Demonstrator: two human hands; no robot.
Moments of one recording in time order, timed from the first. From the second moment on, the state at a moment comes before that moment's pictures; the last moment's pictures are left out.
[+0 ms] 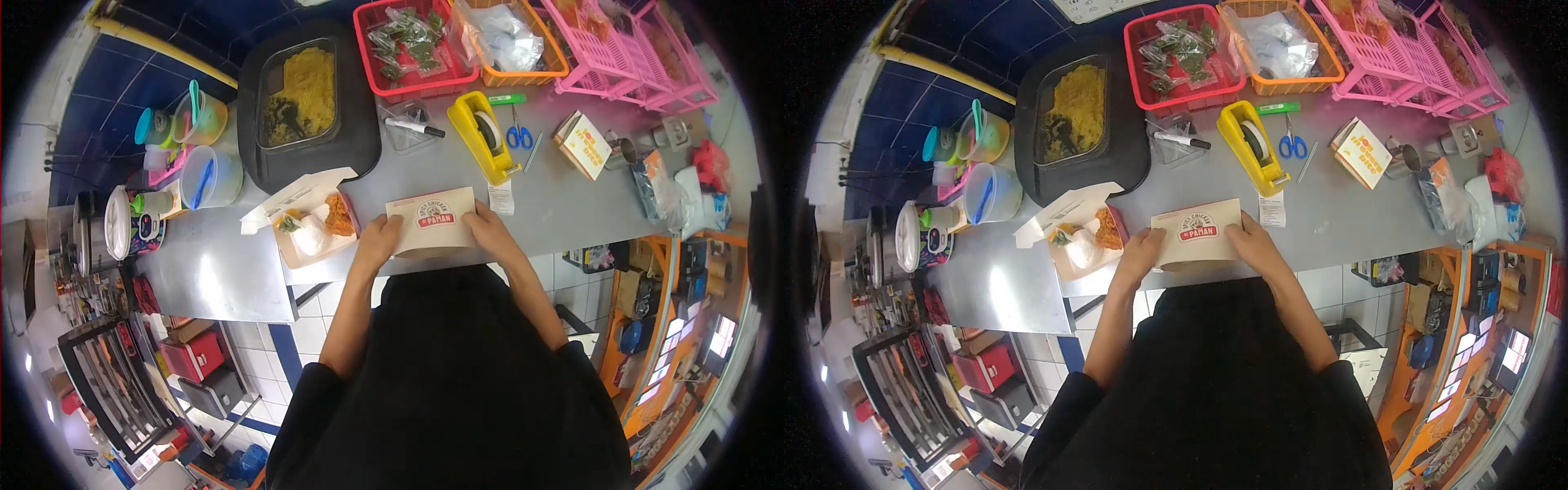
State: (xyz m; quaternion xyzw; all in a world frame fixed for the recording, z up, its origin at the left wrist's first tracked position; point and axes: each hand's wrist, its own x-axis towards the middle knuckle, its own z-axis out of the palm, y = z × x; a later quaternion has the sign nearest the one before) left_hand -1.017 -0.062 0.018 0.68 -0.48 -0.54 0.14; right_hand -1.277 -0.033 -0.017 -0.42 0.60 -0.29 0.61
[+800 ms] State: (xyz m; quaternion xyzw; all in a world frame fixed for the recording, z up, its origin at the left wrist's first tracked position) left_hand -1.046 -0.040 -0.003 0.73 -0.49 -0.38 0.29; right_hand -1.267 -0.032 -0.031 -0.47 0.75 -0.21 0.42
